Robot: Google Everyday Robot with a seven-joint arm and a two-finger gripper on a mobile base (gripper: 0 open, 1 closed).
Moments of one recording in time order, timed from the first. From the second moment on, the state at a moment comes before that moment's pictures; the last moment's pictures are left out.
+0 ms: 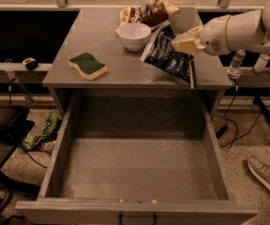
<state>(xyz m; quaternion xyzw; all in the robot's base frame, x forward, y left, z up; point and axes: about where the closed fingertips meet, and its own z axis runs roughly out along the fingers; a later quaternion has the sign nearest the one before) 0.679 -0.138 0.935 -0.45 0.72 0.17 0.50</state>
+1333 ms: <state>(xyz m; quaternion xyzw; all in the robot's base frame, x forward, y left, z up) 0.682 -0.145 0.912 -0.42 0.73 0.18 0.50</state>
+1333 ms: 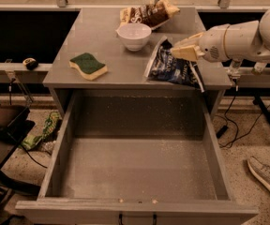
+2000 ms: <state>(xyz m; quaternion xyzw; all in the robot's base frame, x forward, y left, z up) 0.680 -0.148 0.917 -0.42 0.73 0.18 0.51</state>
